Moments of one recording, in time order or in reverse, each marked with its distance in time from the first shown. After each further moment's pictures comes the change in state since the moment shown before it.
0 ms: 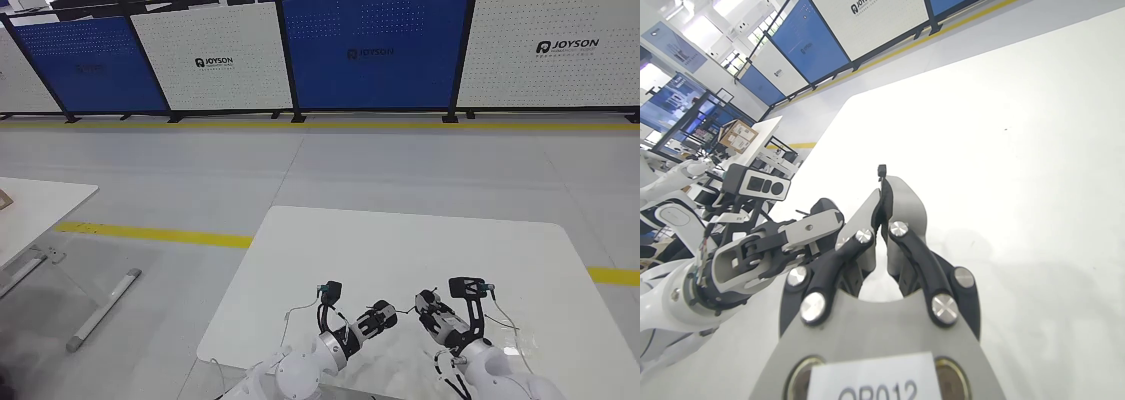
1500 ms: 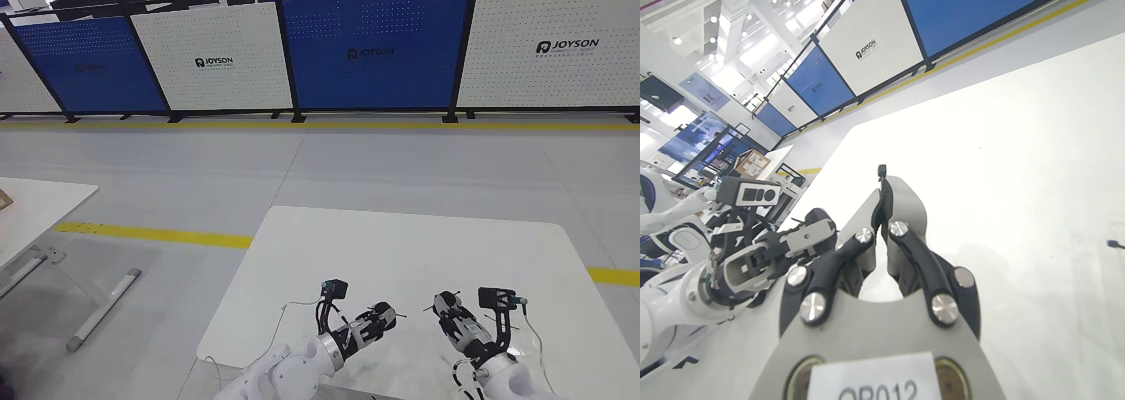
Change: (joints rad) left arm 0.009 0.023 -0.014 -0.035 0.271 -0.033 -0.044; right arm -0.129 0.012 0.112 -0.057 0.027 -0.076 -0.122
